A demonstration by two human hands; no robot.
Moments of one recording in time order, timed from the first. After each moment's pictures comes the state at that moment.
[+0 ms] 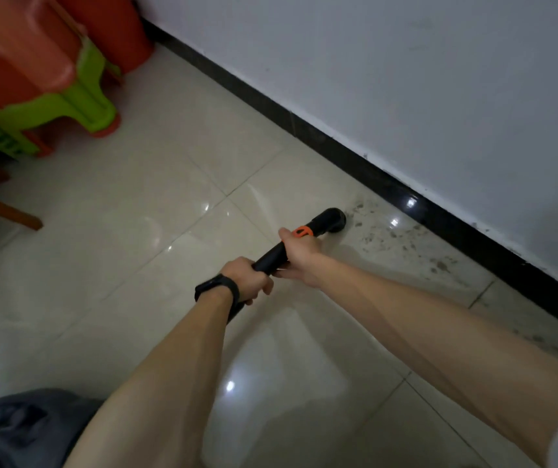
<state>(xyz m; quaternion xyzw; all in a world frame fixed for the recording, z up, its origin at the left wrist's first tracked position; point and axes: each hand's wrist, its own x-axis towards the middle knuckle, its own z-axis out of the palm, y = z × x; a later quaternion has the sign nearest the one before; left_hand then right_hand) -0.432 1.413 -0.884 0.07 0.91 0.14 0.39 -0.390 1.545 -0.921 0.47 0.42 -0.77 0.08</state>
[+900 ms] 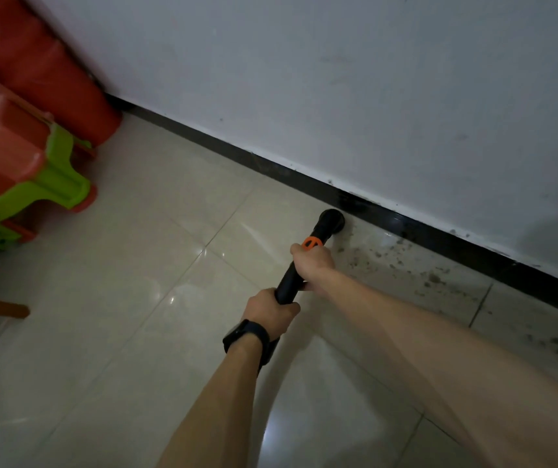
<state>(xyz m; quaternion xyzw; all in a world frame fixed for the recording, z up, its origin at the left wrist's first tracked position) -0.411 1.488 -0.917 0.13 0.92 0.18 0.34 -0.396 1.621 -0.943 0.50 0.46 -0.73 0.03</state>
